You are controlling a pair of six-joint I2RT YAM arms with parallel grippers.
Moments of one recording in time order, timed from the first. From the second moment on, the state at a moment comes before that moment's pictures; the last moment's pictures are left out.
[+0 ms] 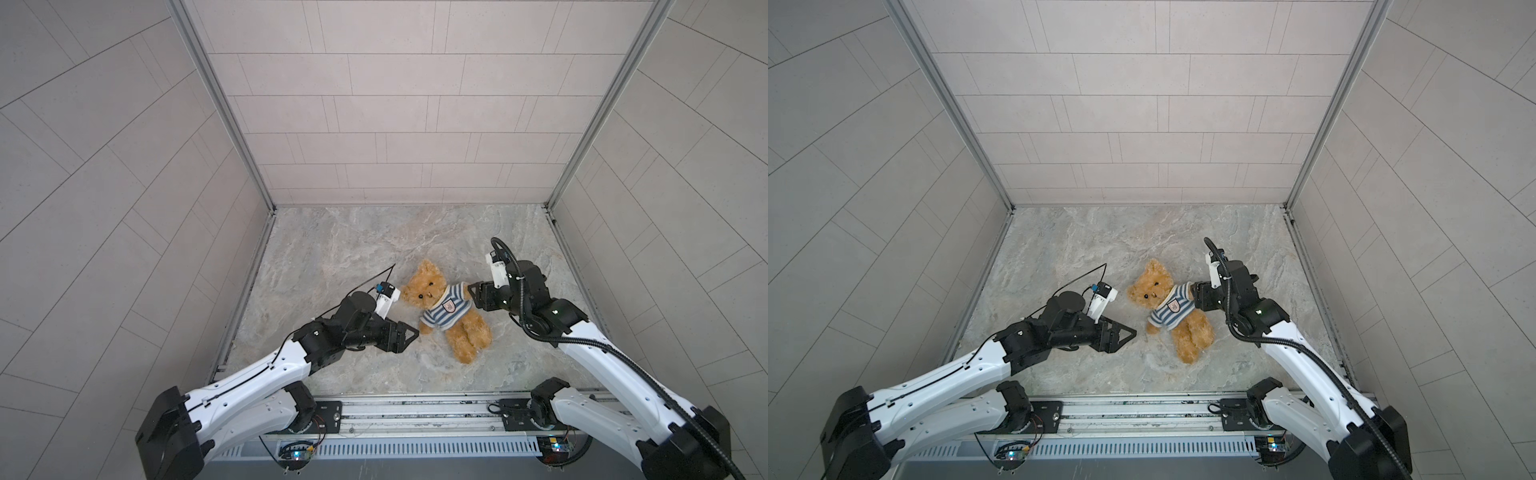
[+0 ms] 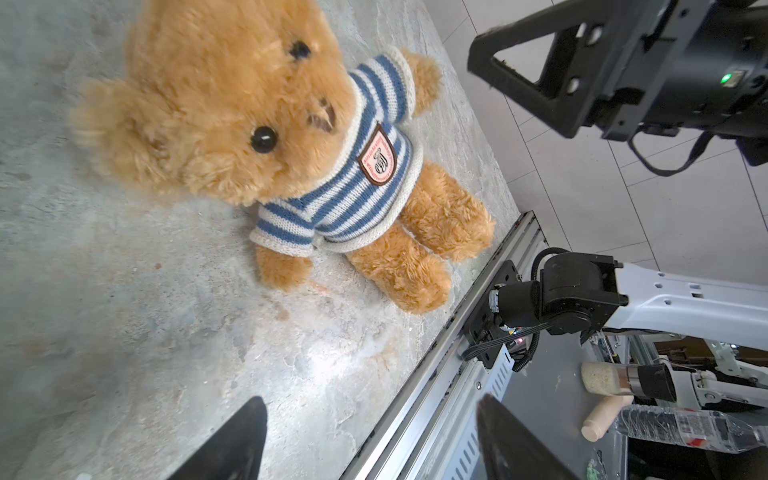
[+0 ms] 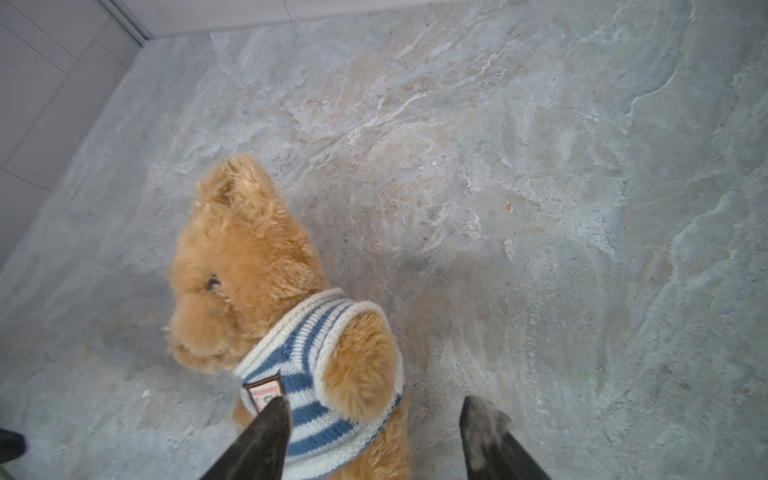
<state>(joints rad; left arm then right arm) -0.86 0.96 0.58 -0.24 0.31 -0.62 0.39 0.91 0.73 -0.48 -0.07 0.31</state>
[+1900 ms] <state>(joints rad) -0.96 1.37 0.46 0.17 -0.13 -1.01 0.75 1.41 0.63 -0.08 -0.11 0.62</state>
